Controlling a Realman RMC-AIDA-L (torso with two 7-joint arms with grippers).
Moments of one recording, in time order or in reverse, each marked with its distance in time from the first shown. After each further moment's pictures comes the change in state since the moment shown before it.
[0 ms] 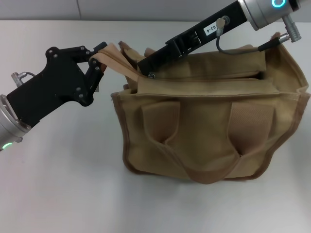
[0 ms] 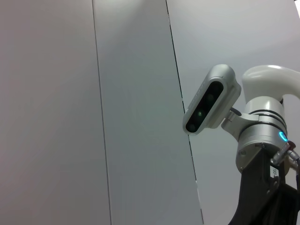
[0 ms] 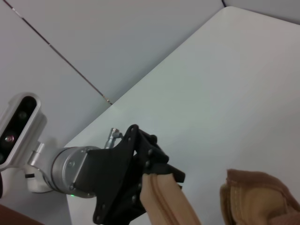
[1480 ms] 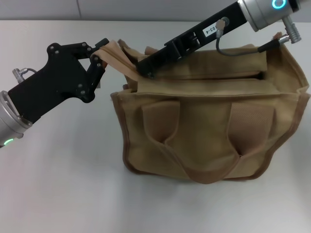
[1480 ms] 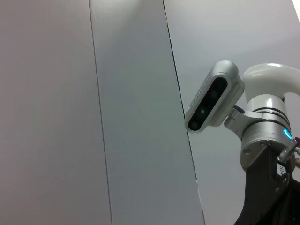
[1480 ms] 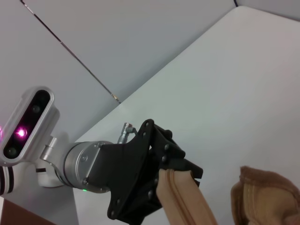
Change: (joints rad) left arm -0.014 0.002 0.000 -0.001 -0.005 -0.009 0.012; right arm -0.012 0.008 -0.001 -0.030 0.010 -0.016 -0.012
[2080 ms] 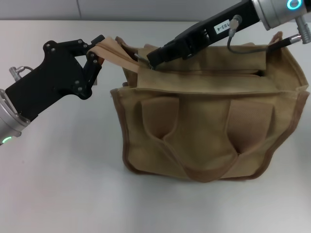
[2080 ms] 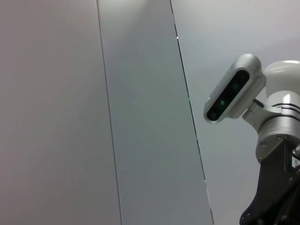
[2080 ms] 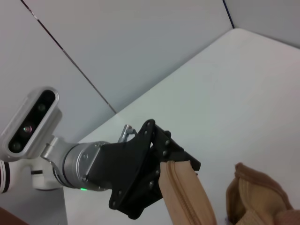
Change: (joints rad) left arm 0.001 0.001 -0.015 0.000 -0.004 -0.011 0.000; right arm -0.076 0.015 0.001 -0.129 0.022 -0.012 -0.024
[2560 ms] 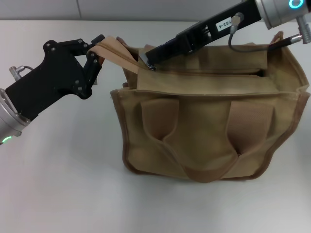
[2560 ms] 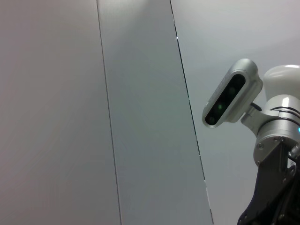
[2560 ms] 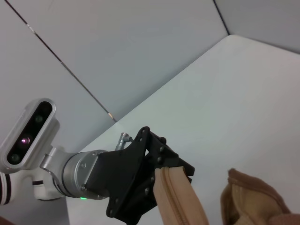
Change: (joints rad) left arm -0.002 0.001 0.000 0.000 0.000 0.001 0.000; right arm 0.007 -0.007 0.019 0.045 0.009 0.012 0.001
